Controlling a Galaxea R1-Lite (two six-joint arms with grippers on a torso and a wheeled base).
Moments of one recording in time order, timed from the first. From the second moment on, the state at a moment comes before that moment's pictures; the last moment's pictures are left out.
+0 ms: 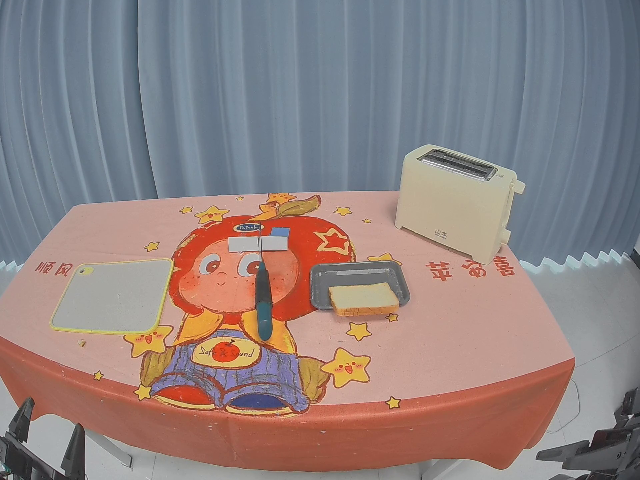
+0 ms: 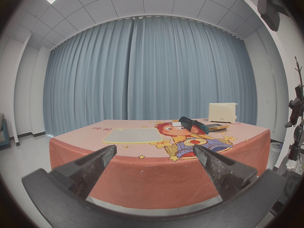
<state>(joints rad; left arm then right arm) 0.01 0.02 -0.02 0.01 -0.02 0.01 0.50 0.55 -0.07 -0.21 0.57 0.93</state>
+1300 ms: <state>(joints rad) 0.01 0.02 -0.02 0.01 -0.02 0.01 0.52 1.27 -0.32 -0.56 0.50 0.82</state>
